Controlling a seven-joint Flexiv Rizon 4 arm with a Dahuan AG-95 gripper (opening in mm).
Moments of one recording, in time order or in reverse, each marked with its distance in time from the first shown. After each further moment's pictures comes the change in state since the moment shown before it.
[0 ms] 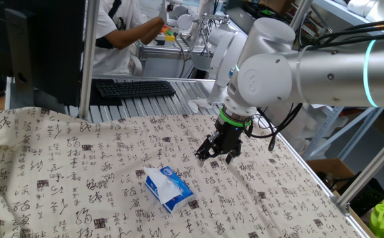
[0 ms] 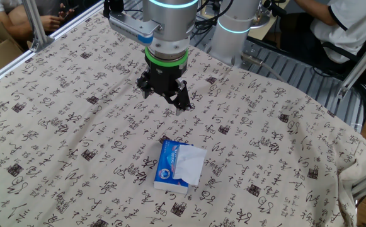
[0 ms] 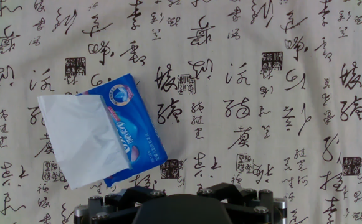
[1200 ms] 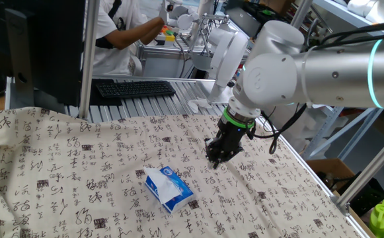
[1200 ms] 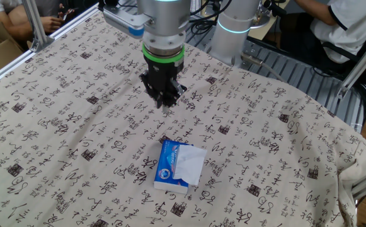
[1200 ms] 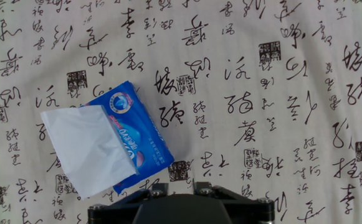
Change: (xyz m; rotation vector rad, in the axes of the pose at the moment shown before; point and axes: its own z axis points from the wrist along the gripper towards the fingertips) arm 0.001 0.000 0.001 -0.050 -0.015 0.087
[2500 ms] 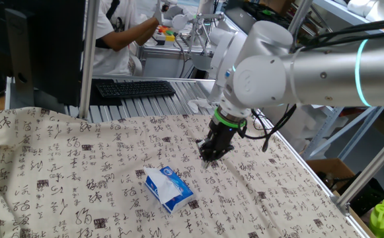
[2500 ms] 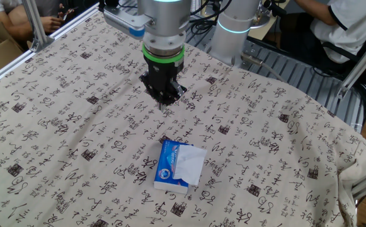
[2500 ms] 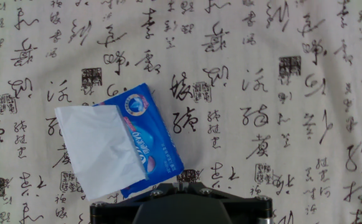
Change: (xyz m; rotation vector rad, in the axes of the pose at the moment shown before) arm -0.013 0.022 0.011 0.012 -0.010 -0.130
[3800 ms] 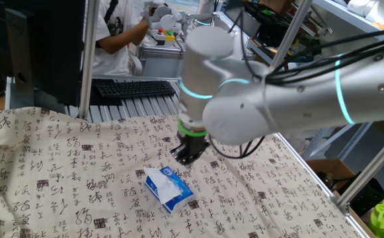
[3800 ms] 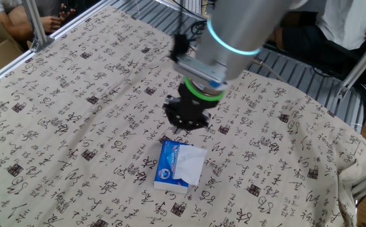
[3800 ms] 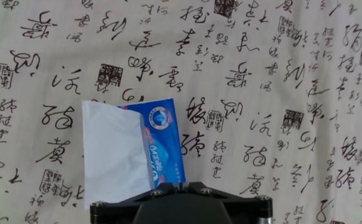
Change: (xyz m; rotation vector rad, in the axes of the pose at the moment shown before) arm -0.017 0.052 0.017 0.287 -0.059 -0.201
